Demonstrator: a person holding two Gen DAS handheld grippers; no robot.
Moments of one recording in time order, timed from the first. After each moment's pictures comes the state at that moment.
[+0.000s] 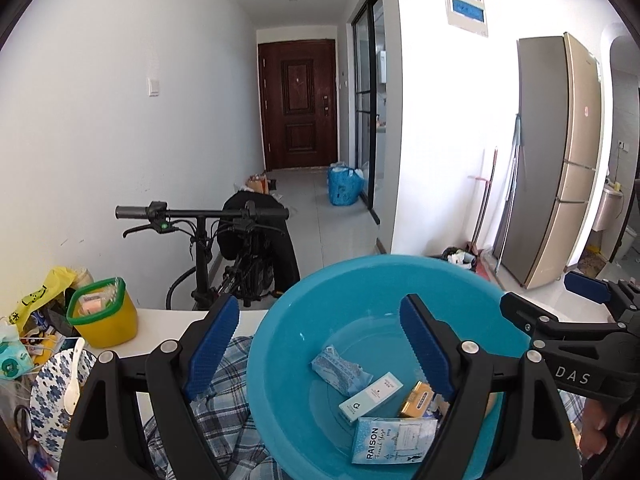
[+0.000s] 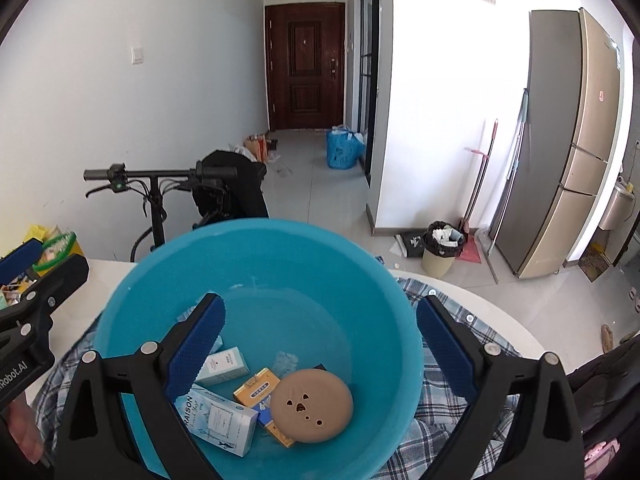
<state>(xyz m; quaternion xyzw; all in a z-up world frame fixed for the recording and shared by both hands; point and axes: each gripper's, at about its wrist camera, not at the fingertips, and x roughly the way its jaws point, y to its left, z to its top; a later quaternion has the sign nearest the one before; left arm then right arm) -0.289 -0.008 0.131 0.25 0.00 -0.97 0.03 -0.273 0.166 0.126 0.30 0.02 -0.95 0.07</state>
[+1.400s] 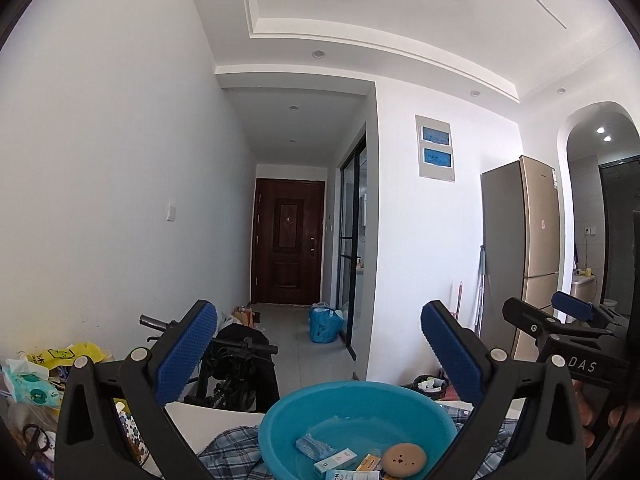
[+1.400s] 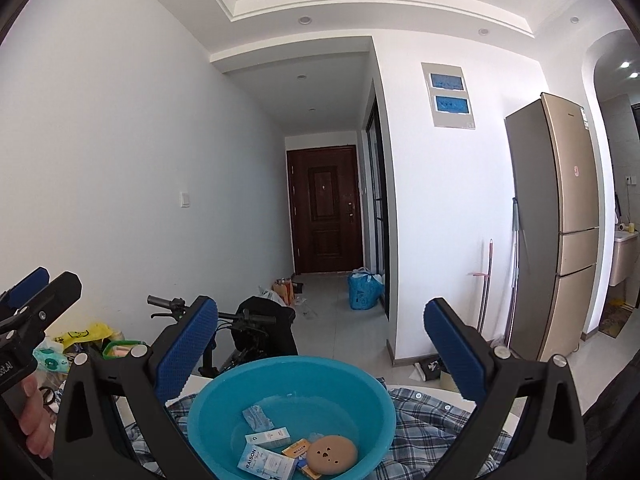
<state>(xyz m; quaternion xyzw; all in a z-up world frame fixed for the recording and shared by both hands) -0.082 -0.011 0.247 -0.02 0.02 -1.00 0.00 -0.097 0.197 0.242 0.03 -0.03 -0.99 0.12</state>
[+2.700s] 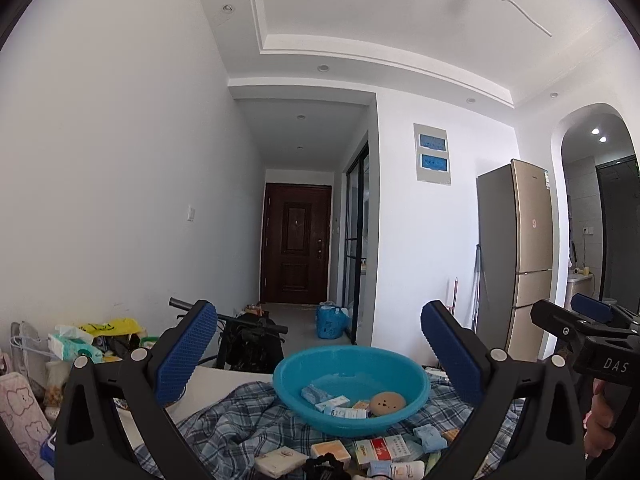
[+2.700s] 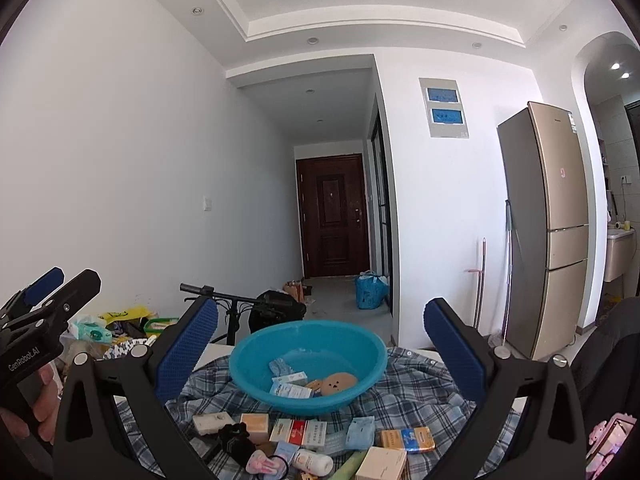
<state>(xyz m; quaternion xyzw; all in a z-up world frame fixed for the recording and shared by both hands) 0.085 0.004 0.198 -0.02 0.02 -1.00 0.01 0.062 0.226 0.191 0.04 -0.03 -0.99 0.13</state>
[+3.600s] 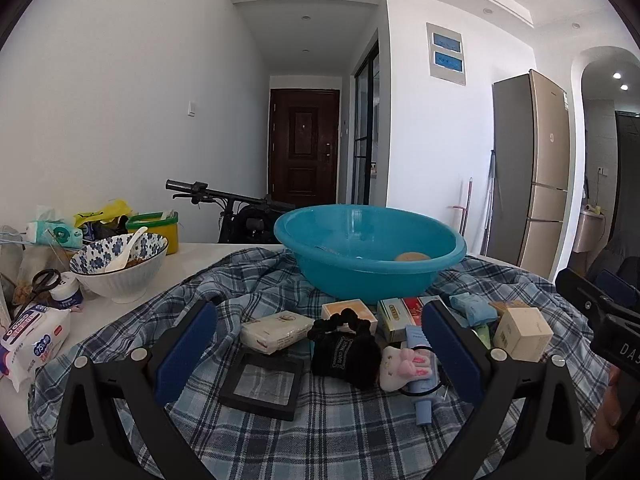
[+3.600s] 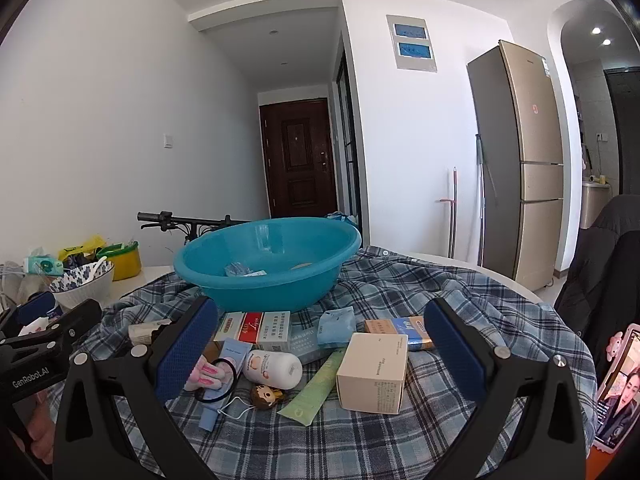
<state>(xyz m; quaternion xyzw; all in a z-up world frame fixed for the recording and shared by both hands) 0.016 0.005 0.019 0.15 0.02 -0.99 0.03 0.034 0.230 0.032 0.12 -0.03 -0.99 0.06</state>
